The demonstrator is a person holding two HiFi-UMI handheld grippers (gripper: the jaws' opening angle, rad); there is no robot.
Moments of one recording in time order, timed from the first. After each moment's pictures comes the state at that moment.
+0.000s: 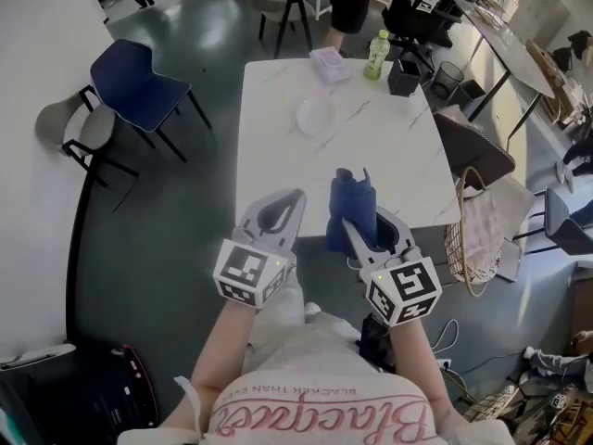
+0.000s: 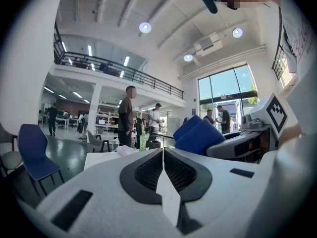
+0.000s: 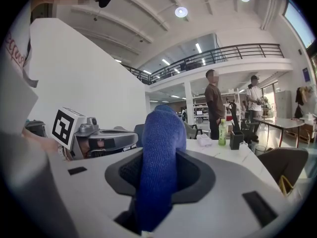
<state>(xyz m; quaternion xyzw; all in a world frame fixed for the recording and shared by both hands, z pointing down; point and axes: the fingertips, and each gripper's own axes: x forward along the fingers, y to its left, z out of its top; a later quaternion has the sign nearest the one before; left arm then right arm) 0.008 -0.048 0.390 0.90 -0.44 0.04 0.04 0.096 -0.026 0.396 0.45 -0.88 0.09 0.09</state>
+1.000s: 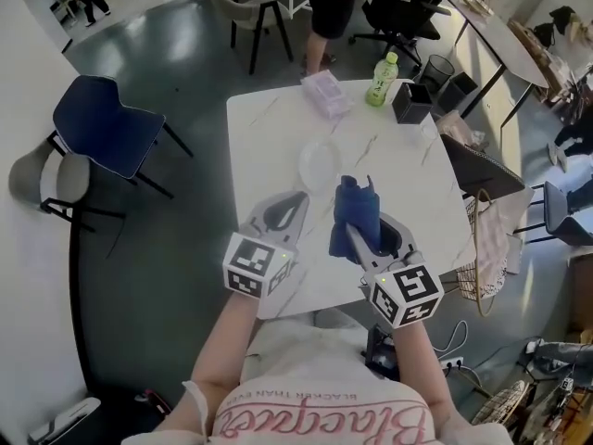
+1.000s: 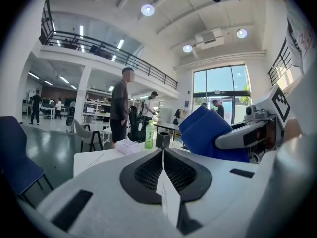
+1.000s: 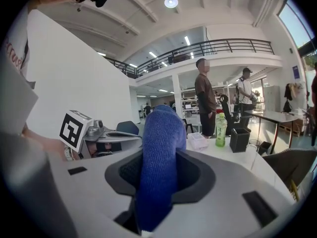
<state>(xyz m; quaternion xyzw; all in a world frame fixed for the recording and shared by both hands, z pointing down) -0.030 -0.292 0.434 0.92 -0.36 0.09 0.09 0.055 -0.245 0.419 0.51 -0.84 0.14 0.11</state>
